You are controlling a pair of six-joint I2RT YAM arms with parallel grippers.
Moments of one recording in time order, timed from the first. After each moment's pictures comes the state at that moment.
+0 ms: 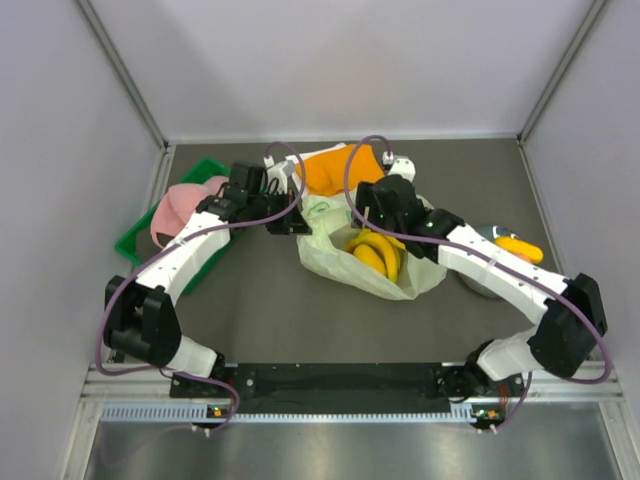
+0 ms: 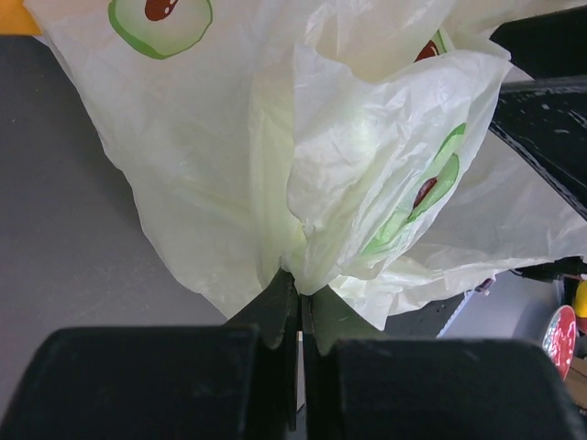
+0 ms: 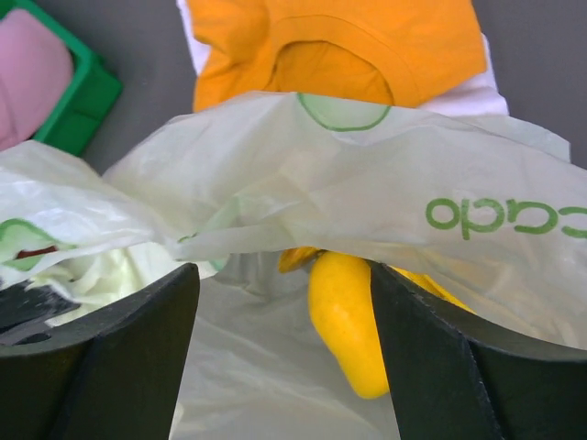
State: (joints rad) left arm -0.35 1.47 1.17 -0.48 0.60 -0.34; right arm 0.74 1.41 1.18 -0.38 0.36 0.58
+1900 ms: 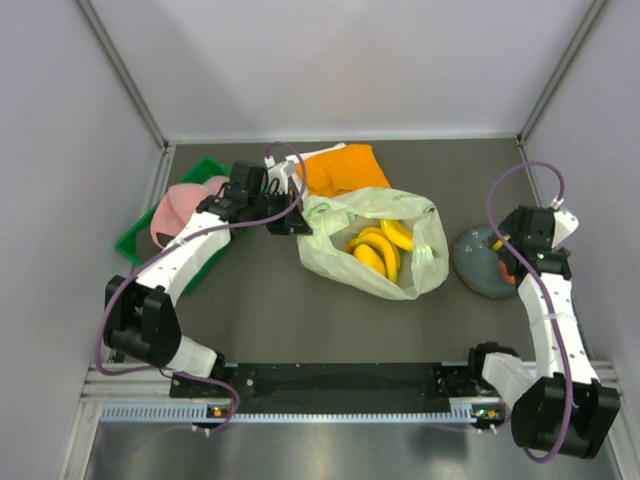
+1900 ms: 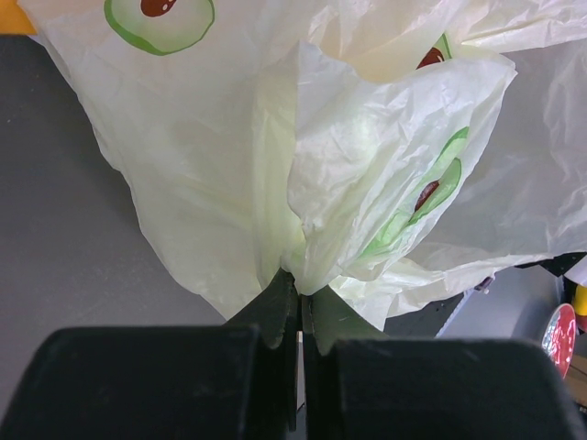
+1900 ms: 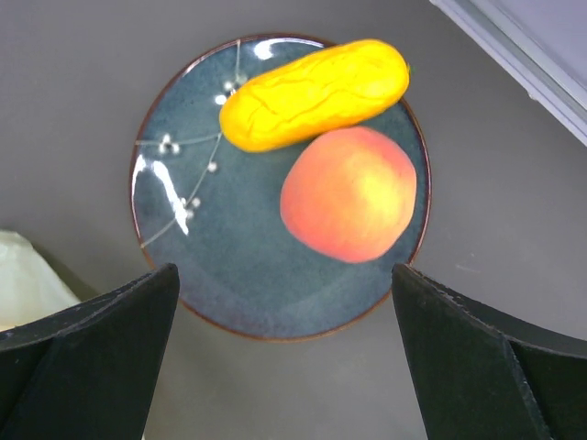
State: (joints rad) left arm -0.35 1.47 1.17 -0.48 0.60 -0.34; right arm -0.17 0.96 0.79 -0.64 0.34 0.55
